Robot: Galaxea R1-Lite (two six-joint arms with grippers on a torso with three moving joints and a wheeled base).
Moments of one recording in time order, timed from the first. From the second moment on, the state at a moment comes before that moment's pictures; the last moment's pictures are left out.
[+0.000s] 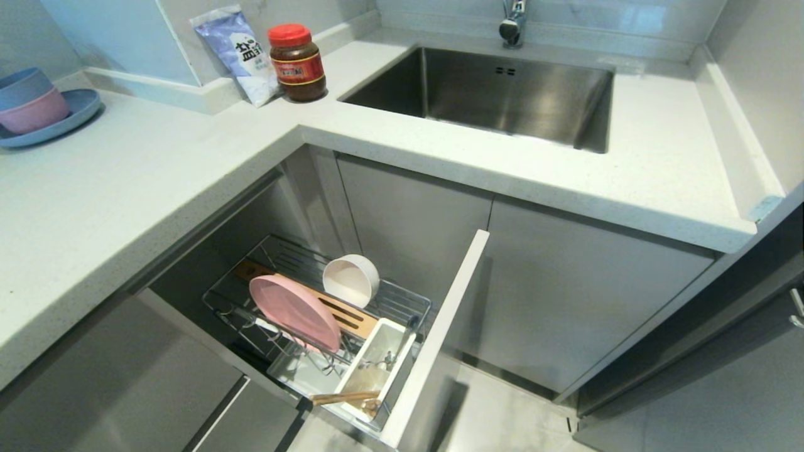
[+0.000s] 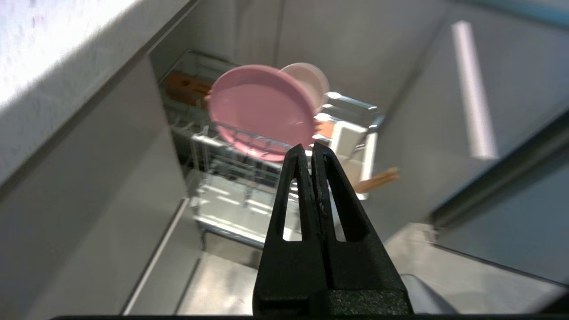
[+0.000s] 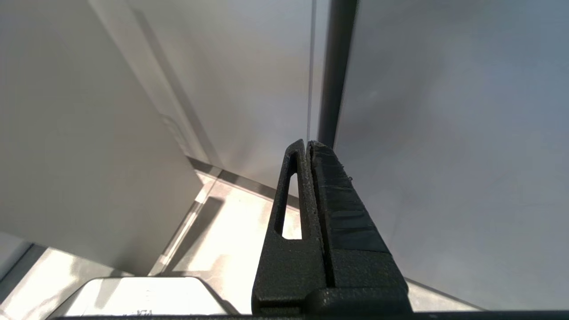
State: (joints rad) left arm 0.00 0.04 -0.43 0.35 -0.16 -0.05; right arm 0.00 0.00 0.00 0.00 0.00 0.03
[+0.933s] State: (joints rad) left arm 0.01 0.00 0.00 -0.05 -0.04 0.01; right arm 0.00 0.00 0.00 0.00 0.00 0.03
